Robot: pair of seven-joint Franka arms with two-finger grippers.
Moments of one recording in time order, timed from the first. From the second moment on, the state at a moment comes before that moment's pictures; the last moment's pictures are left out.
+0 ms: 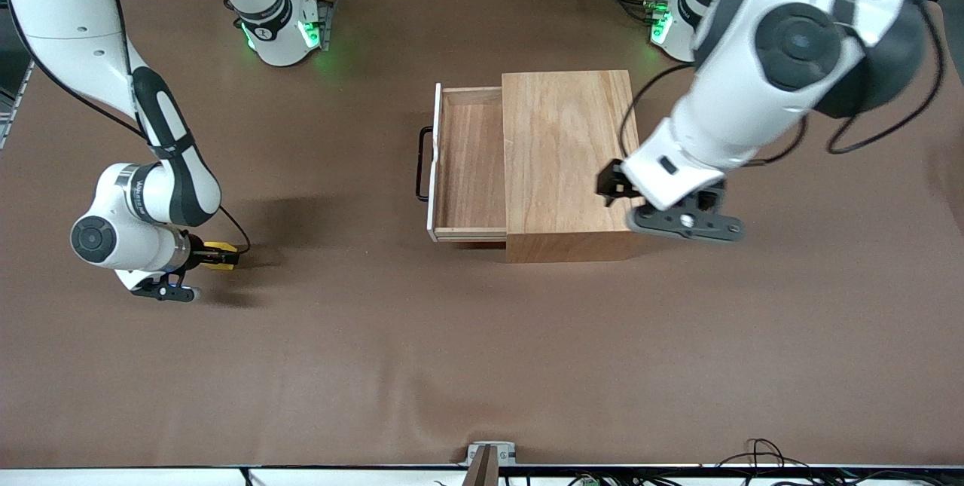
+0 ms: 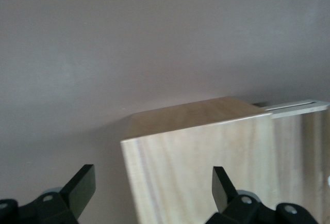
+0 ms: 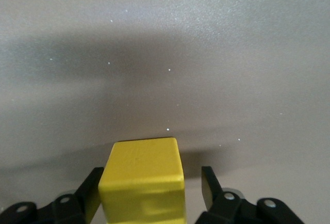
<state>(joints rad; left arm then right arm) -0.40 0.38 0.01 -1.22 -0.07 1.61 -0.22 -0.06 0.58 -0.05 -1.87 -0.03 2.28 0.05</state>
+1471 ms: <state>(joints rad) 0.01 -0.08 -0.10 -1.55 -0.05 1.40 -0.05 0.20 0.13 -0.03 -1.85 0.21 1.74 0.34</state>
